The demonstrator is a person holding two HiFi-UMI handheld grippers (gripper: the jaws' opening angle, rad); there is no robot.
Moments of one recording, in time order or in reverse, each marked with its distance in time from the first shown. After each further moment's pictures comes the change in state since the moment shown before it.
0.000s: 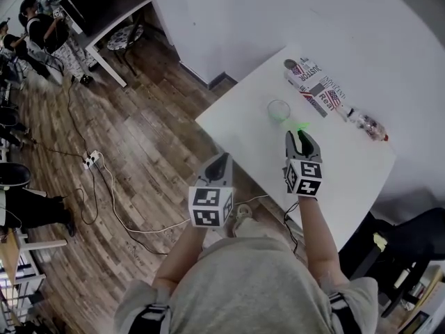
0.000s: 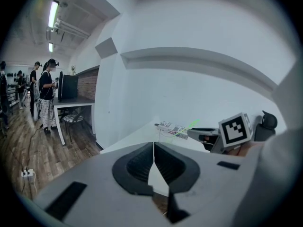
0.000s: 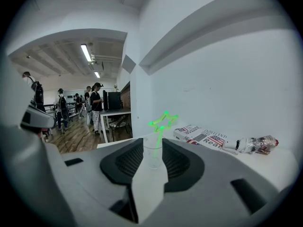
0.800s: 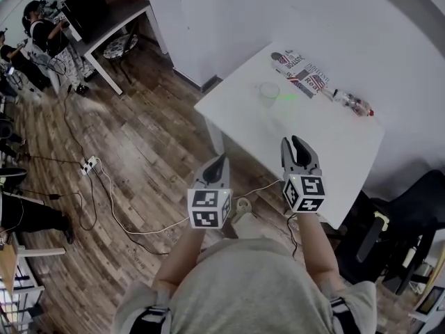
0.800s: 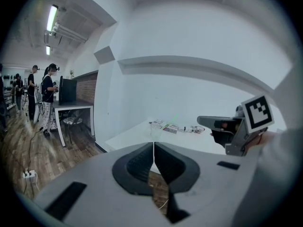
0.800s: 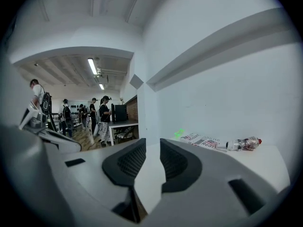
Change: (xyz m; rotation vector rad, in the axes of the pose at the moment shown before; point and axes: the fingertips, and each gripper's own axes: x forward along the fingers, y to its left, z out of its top) left arm -0.109 -0.029 -0.041 0.040 -0.026 -0.038; right arm -0.167 0.073 0.025 0.027 -0.152 0.031
